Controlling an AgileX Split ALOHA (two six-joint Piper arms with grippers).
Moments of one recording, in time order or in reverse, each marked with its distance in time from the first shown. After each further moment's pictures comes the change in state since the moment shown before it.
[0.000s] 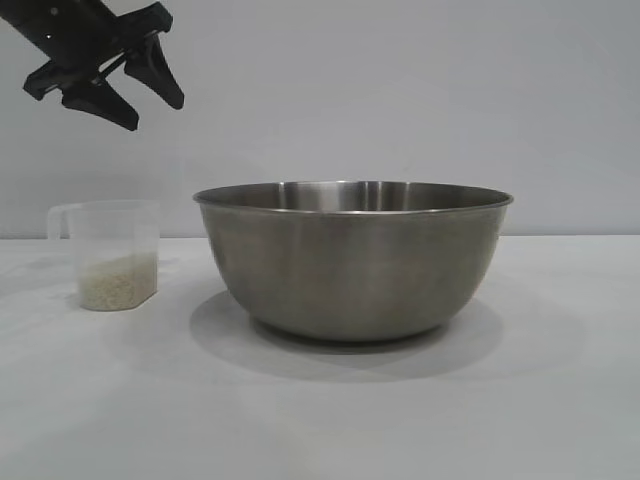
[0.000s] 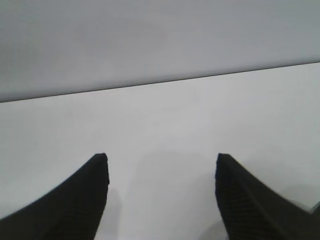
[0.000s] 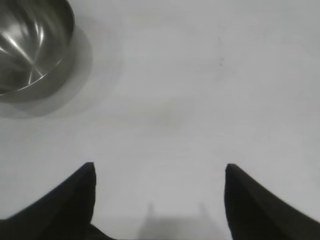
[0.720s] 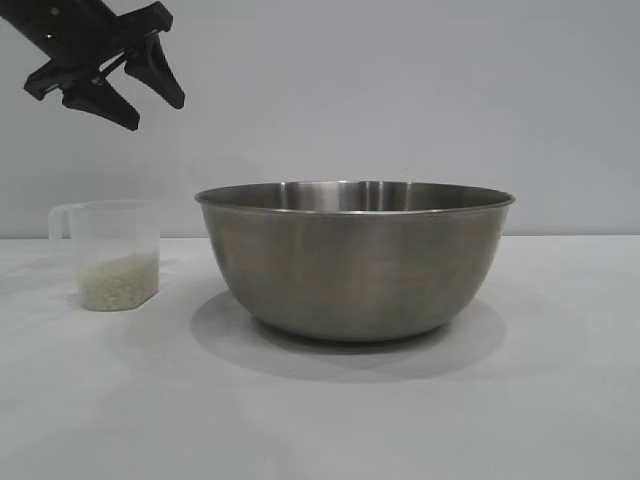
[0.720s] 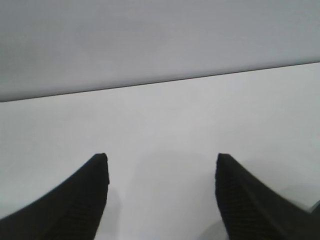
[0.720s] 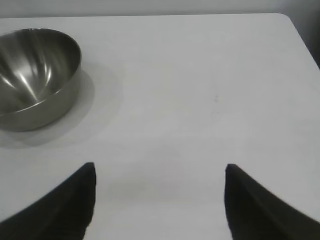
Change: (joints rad) left arm 0.000 0.000 0.000 0.000 0.024 0.000; right arm 0.000 -0.077 0.055 -0.009 -0.029 -0.002
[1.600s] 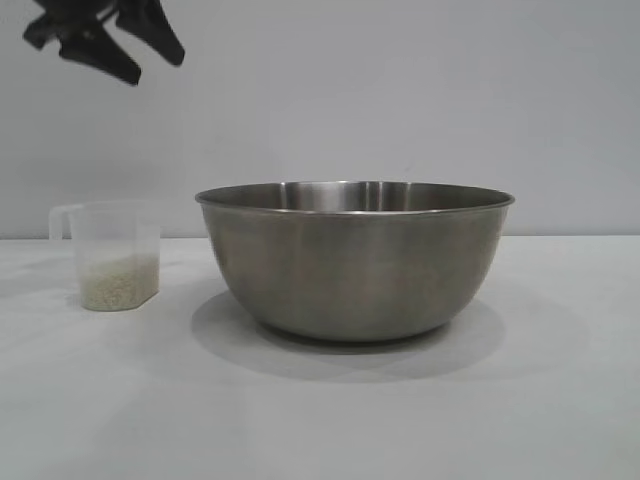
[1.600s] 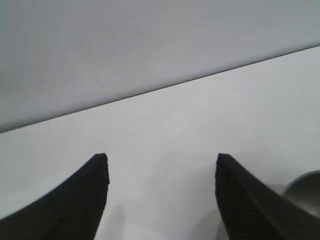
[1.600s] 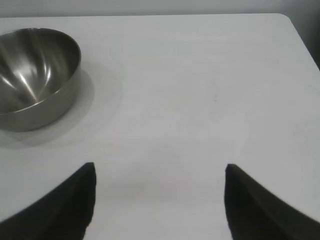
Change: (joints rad) left arm 0.000 -0.252 0.000 0.367 0.236 -0.144; right arm 0.000 0.000 0.000 -0.002 0.000 0.000
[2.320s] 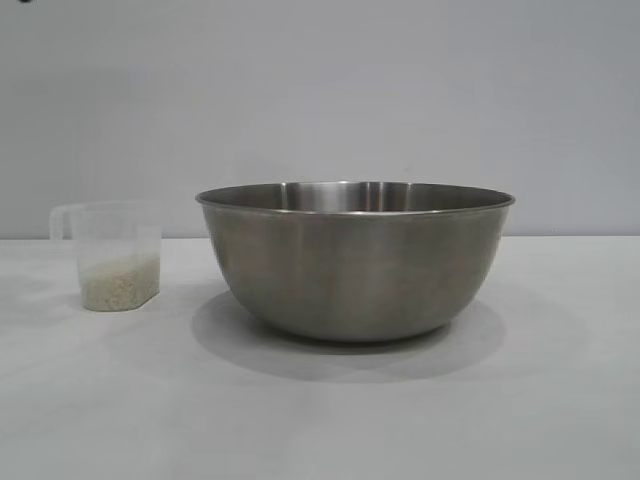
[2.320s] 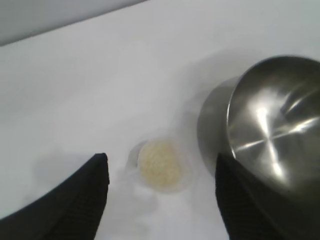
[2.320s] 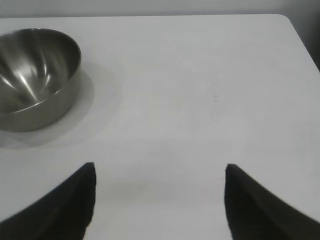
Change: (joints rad) left arm 0.000 -0.228 0.068 0.650 0.351 -0.658; right arm 0.000 0.000 0.000 0.000 -0.002 0.000
